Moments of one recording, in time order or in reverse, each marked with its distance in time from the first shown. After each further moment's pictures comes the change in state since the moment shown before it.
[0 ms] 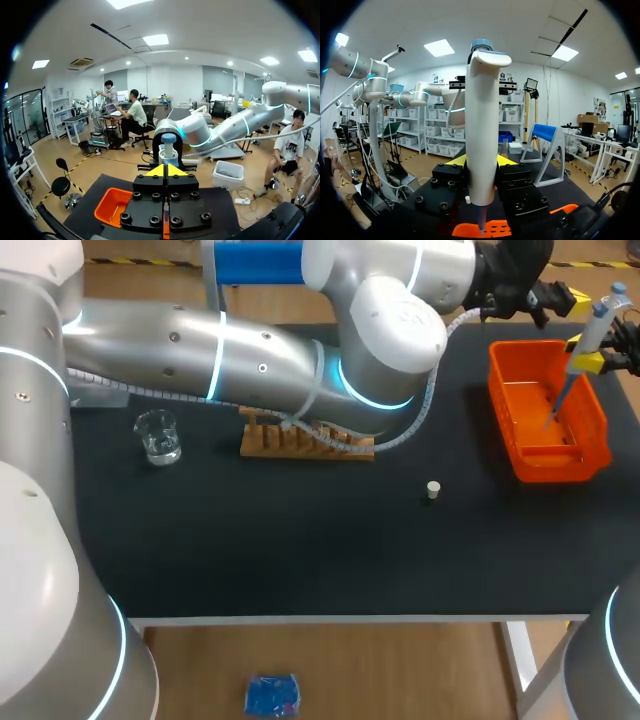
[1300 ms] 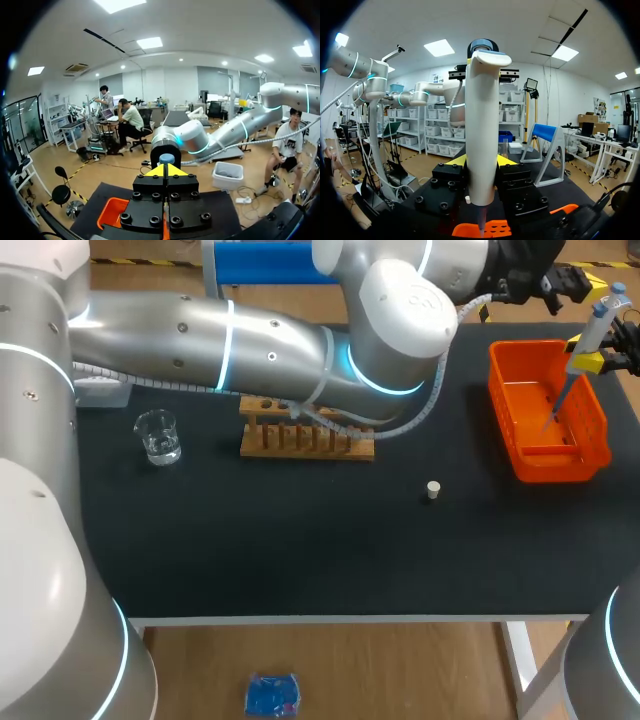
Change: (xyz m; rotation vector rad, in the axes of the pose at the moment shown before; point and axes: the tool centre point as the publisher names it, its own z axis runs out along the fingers) left arm 0.001 -0.024 0.010 0.020 0.031 0.038; right arm 0.000 0.000 0.000 0.000 0.000 0.000
